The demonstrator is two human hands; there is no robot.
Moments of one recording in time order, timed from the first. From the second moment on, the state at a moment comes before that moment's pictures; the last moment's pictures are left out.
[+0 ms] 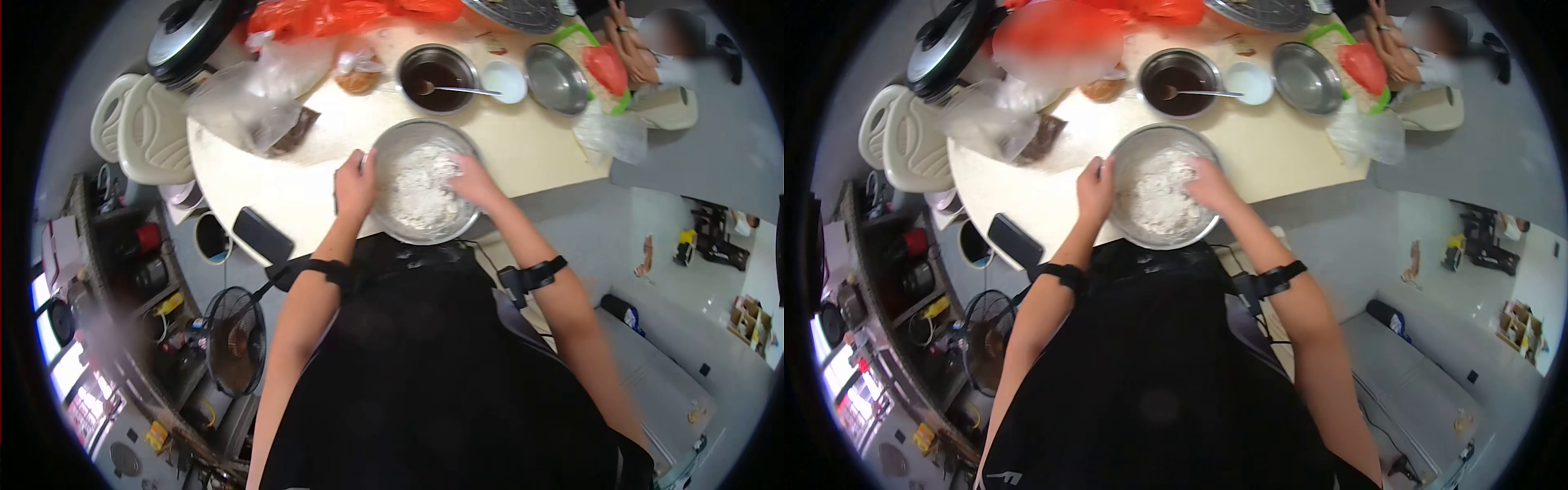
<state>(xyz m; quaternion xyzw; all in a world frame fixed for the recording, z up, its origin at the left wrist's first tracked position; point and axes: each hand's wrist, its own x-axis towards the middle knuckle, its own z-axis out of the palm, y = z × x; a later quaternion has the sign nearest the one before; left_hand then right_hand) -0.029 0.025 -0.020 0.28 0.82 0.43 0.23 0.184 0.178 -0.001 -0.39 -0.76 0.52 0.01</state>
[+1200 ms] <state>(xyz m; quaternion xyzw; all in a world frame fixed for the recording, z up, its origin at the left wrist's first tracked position) -0.030 0.026 -0.002 0.30 0.85 0.36 0.23 0.096 0.135 -0.030 -0.25 -0.96 0.14 -0.05</state>
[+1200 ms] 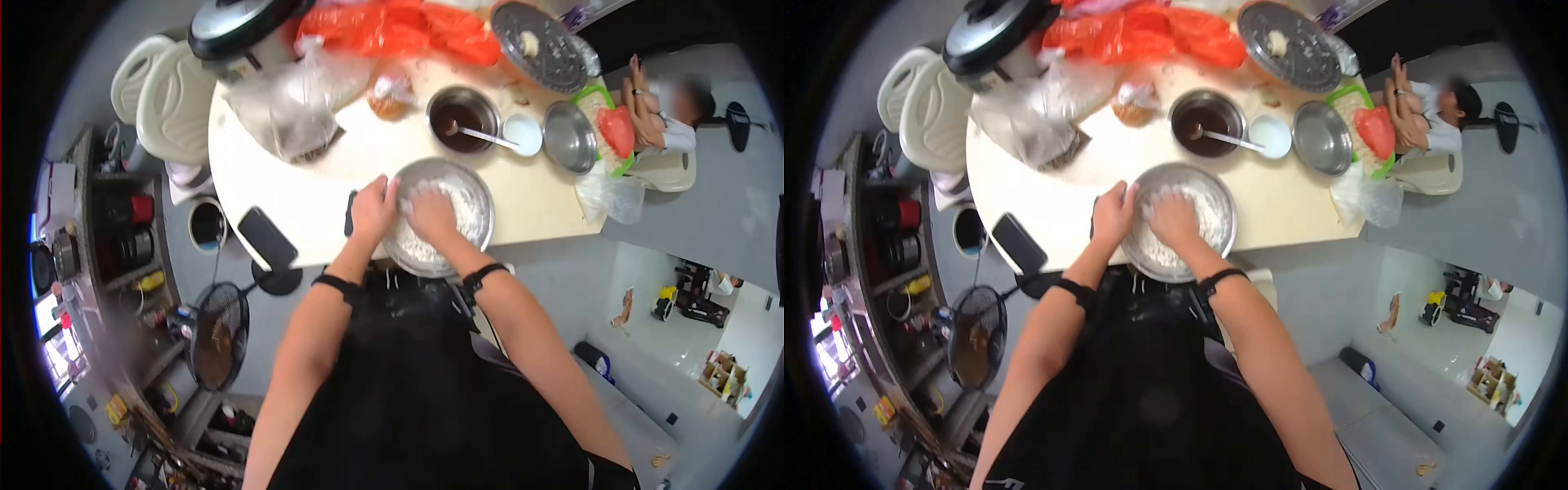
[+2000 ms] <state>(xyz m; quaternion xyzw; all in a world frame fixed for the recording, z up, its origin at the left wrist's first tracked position) -0.043 0.026 -0.005 0.35 0.84 0.34 0.23 0.138 0.177 0.022 -0.15 -0.93 0.21 -0.27</state>
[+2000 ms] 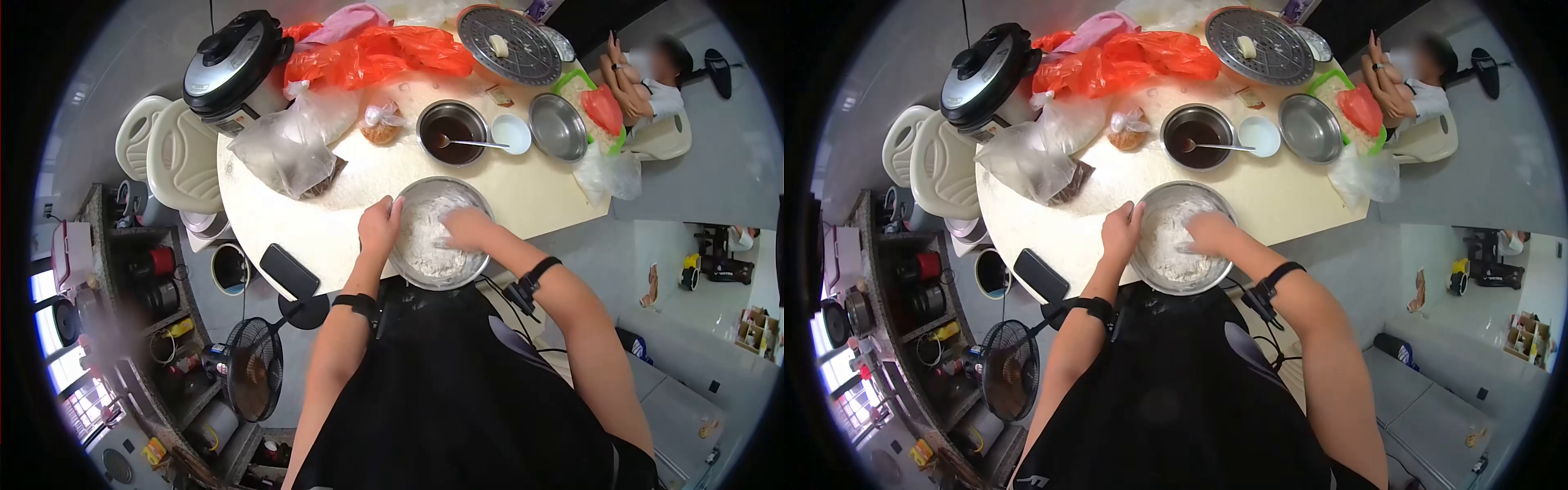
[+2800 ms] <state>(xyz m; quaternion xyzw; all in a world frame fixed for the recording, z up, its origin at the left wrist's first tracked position) -0.047 0.035 -0.005 0.34 0.81 0.39 0.27 0.130 0.173 -0.022 -0.35 -0.75 0.48 -0.28</state>
